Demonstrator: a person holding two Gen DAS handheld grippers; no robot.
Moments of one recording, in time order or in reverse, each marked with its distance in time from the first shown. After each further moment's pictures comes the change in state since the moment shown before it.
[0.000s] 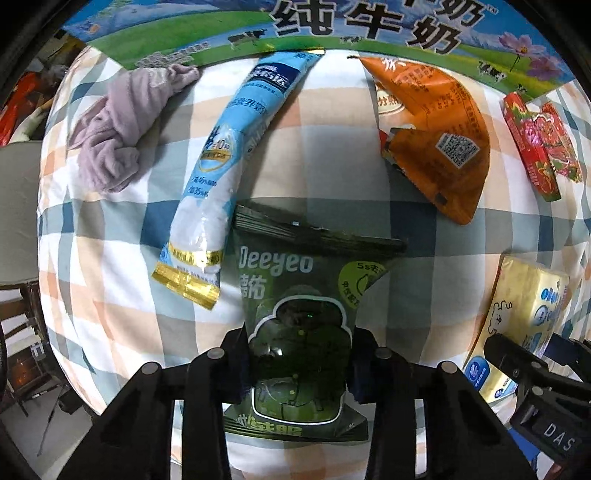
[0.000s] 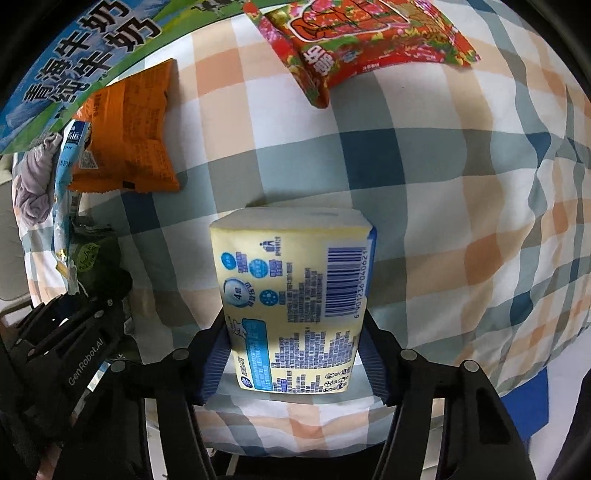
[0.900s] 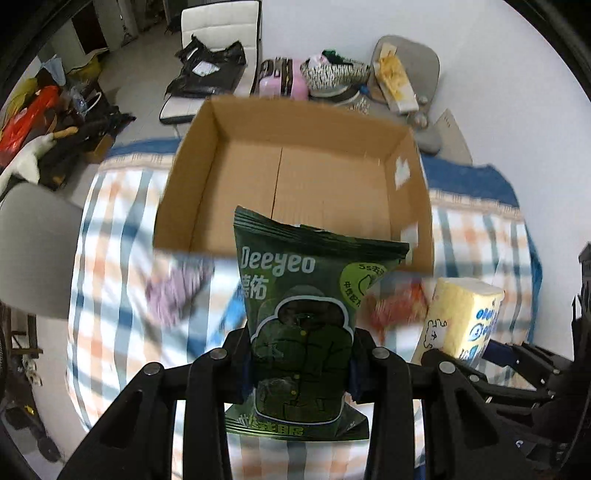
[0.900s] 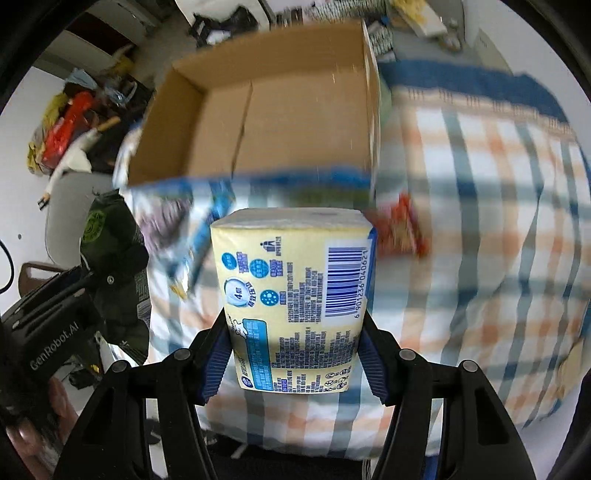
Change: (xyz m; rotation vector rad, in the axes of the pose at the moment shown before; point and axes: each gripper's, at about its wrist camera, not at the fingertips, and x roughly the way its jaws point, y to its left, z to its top) left arm -0.226 0.020 0.059 -0.091 -0.363 -0.202; right arm -0.201 0.009 0.021 -0.245 -0.307 0.141
